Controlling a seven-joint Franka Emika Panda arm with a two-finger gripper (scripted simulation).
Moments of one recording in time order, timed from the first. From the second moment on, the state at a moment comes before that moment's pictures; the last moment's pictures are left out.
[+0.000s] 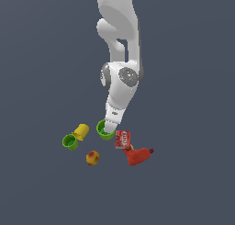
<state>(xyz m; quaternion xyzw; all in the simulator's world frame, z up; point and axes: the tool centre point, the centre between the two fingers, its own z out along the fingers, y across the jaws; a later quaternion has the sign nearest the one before) -0.033 -0.037 0.095 0.76 0.64 -0.11 0.08</state>
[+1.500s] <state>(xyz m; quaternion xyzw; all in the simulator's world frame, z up) -0.031 -0.045 0.108 0.76 0.64 -0.11 0.08</state>
